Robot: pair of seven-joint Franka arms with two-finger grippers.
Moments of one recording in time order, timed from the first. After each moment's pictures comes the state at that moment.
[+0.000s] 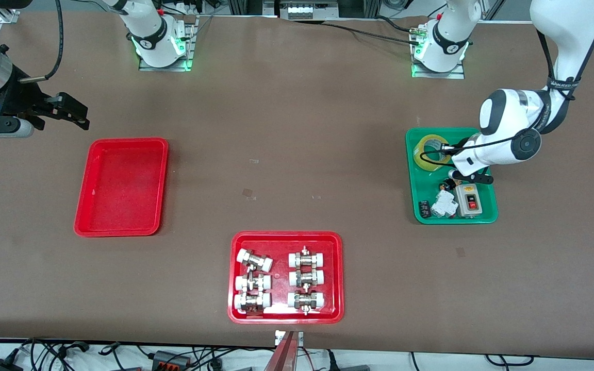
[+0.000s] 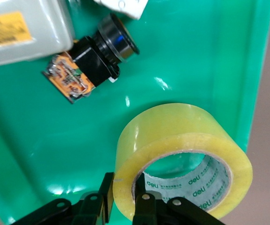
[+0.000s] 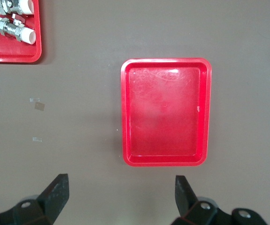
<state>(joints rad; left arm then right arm) 0.26 0.26 -0.29 -2.28 -0.01 2.15 0.09 -0.01 0.00 0.12 -1.62 0.00 1.60 0.09</state>
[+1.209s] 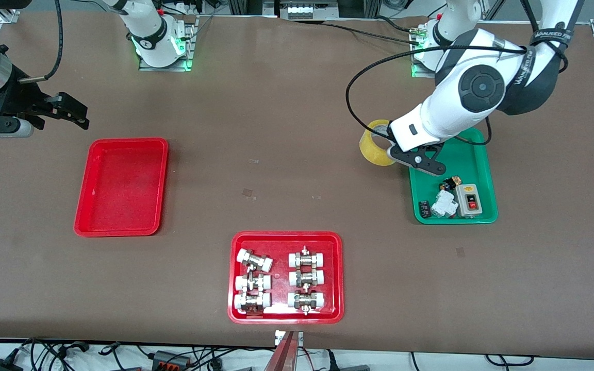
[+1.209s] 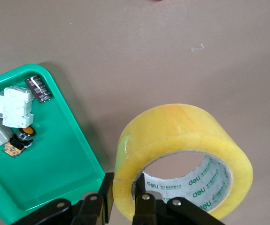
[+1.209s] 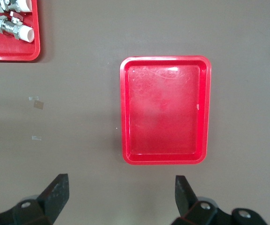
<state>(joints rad) 0.23 0.21 -0.67 -1.79 -0.01 1.78 -0.08 -0.01 0.00 0.12 -1.62 0.00 1.59 0.09</state>
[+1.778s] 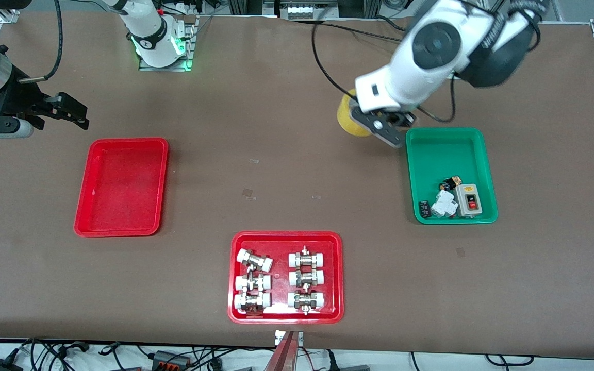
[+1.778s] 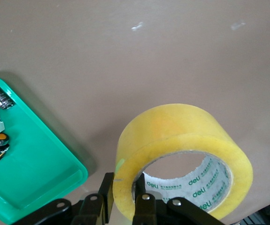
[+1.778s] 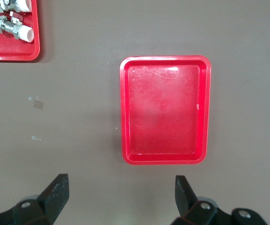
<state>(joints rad) 0.22 0.15 -0.88 -1.73 -0.01 1.67 -0.07 -0.02 0.00 0.12 -1.62 0.00 1.59 0.09</state>
